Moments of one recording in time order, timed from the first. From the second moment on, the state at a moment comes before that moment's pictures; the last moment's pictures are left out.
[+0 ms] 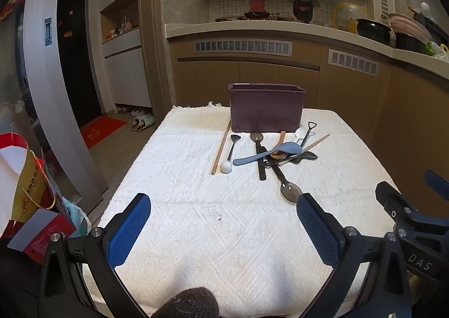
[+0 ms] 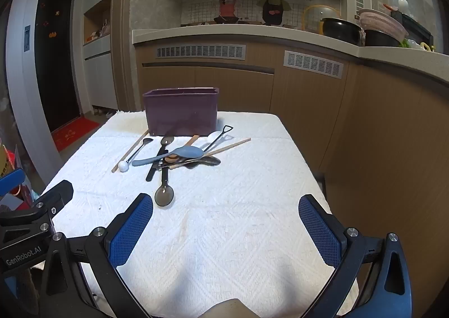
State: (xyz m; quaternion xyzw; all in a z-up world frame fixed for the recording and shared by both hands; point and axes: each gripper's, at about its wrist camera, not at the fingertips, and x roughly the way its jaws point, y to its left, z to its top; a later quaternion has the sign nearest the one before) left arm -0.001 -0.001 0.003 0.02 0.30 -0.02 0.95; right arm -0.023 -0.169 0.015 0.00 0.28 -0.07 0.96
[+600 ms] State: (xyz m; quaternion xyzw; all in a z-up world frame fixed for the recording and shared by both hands) left arm -0.001 -0.002 0.003 0.02 0.30 -0.02 0.95; right arm -0.023 -0.170 0.015 0.00 0.28 -0.07 0.96
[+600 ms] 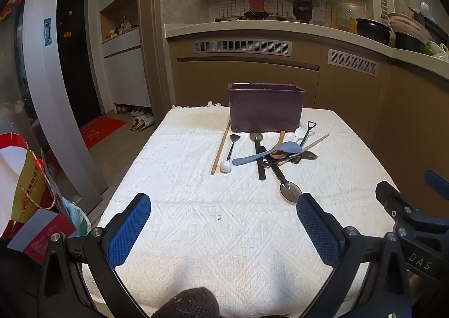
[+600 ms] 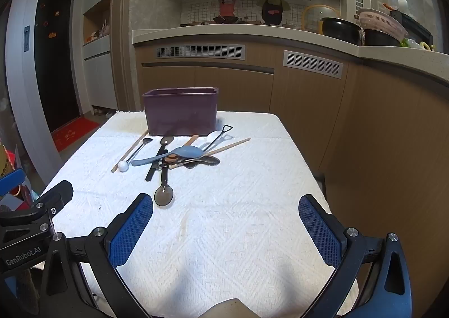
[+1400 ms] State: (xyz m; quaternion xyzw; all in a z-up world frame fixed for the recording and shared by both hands) left arm -0.001 -0.004 0.001 0.03 0.30 -0.02 0.95; right arm -0.022 -0.168 0.016 0.00 0.28 -0.07 0.96
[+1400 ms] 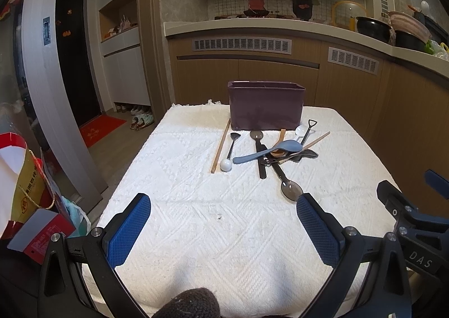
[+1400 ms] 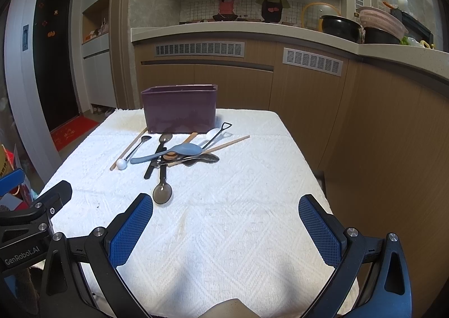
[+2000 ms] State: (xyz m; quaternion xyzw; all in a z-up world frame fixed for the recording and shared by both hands) left arm 0.162 -0.001 -0.039 0.07 0.41 -0.20 0.89; right arm 0.112 -0.207 0.002 -0.03 0.35 0.00 0.94
